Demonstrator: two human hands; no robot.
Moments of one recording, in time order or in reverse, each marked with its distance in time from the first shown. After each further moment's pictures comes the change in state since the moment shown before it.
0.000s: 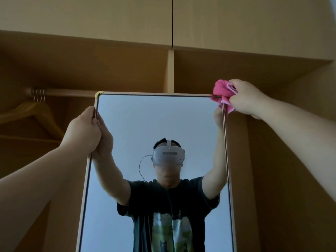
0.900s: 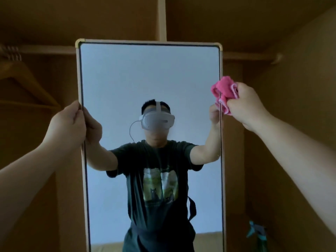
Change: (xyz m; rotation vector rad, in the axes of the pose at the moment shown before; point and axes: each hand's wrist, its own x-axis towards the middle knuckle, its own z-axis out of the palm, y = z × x) left_hand -0.081 -0.028 -0.005 -0.008 -0.069 -0.092; right_hand -0.092 0.076 0.055 0.148 0.096 0.134
